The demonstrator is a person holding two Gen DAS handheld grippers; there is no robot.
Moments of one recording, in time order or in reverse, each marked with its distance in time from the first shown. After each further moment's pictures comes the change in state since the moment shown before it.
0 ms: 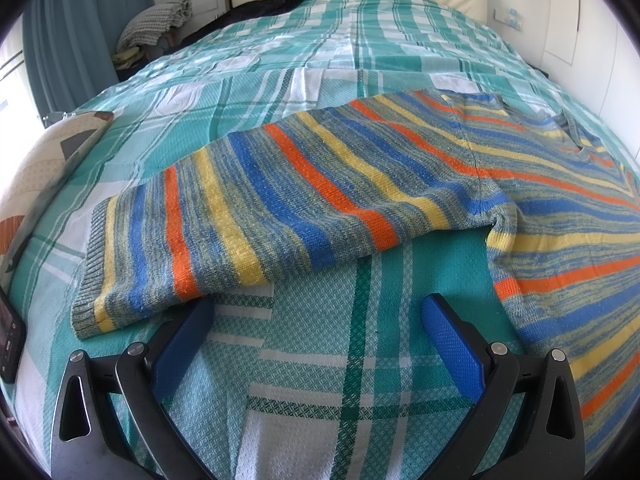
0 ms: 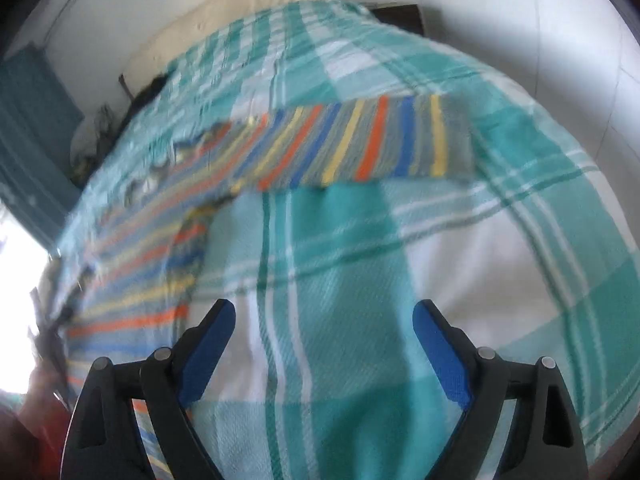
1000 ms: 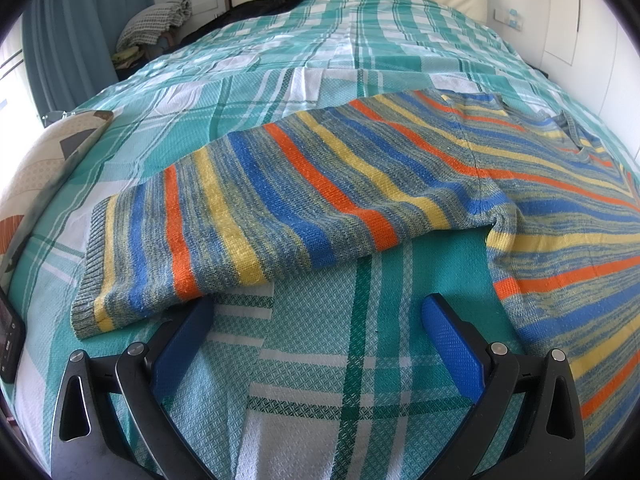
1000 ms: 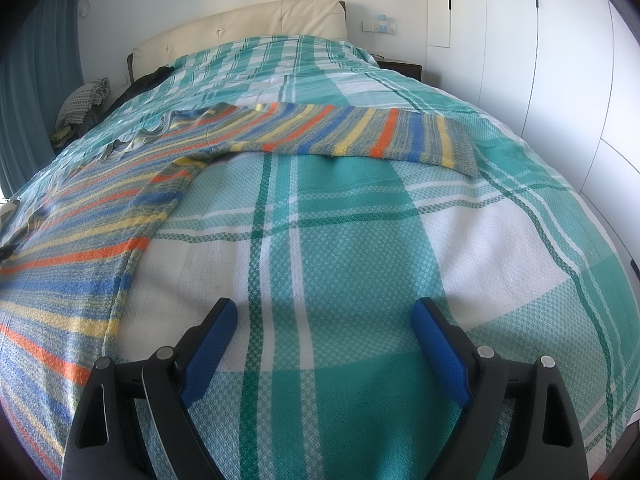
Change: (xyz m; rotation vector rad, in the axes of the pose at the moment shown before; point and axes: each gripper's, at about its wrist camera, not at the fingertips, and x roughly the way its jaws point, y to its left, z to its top) left arm -0.001 0.001 -0.001 0.000 0.001 -0.001; right arm 0.041 0.054 -0.099 -0.312 -0.121 -0.195
